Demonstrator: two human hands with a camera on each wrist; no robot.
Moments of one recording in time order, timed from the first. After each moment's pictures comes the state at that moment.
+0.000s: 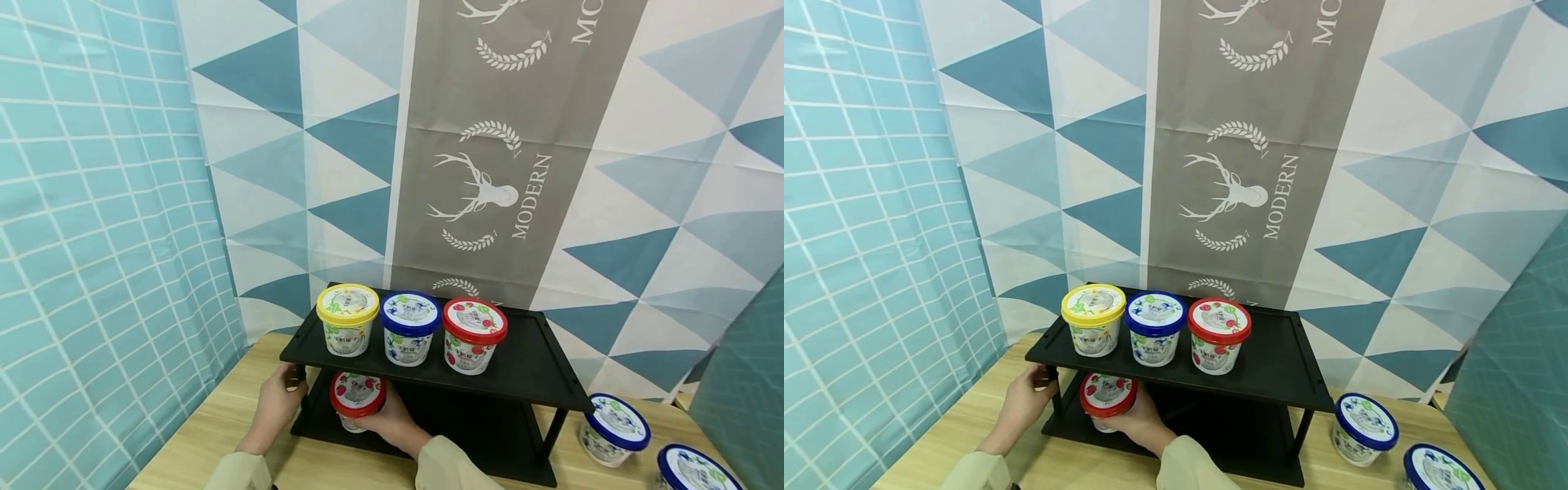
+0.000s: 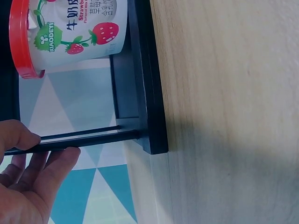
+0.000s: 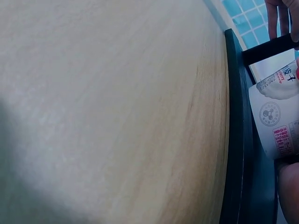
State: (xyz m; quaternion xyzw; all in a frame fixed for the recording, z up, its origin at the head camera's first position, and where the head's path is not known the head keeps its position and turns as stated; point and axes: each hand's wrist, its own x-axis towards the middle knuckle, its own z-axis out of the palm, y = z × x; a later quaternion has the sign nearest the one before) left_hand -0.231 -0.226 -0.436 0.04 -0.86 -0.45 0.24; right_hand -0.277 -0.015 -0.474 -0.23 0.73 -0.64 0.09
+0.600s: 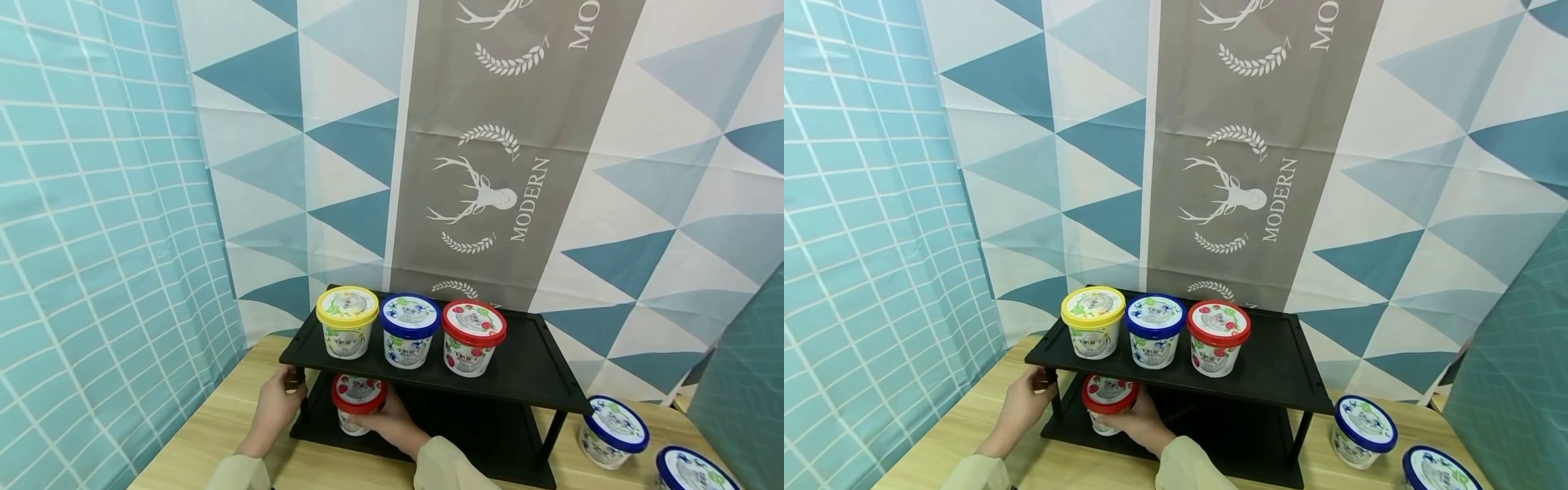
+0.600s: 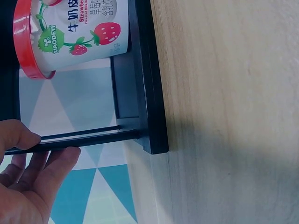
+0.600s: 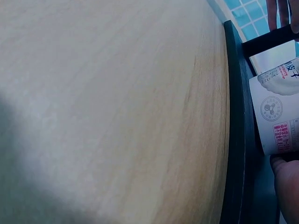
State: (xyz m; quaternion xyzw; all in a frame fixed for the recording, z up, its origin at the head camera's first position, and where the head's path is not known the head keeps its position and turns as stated) left_hand -0.230 -0.227 -0.436 0.04 -0.86 -0.44 0.24; right_hand -0.281 -0.016 -0.479 -0.21 0.71 -0.66 0.12
